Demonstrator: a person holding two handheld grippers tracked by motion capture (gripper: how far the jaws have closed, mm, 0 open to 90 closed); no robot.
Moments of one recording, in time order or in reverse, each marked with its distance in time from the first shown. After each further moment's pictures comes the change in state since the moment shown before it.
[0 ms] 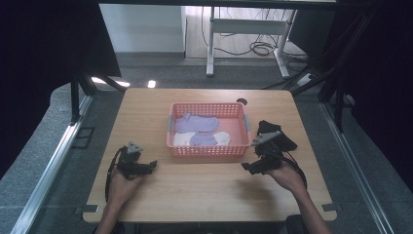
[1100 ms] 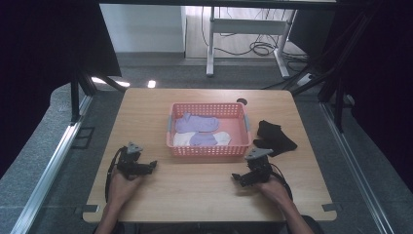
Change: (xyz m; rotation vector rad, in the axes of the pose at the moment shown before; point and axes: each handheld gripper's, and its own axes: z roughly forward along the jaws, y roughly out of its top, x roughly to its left) left arm 0.000 0.000 0.000 -0.001 0.001 -0.003; right arm 0.013 -0.044 0.064 -0.135 0.033 0.029
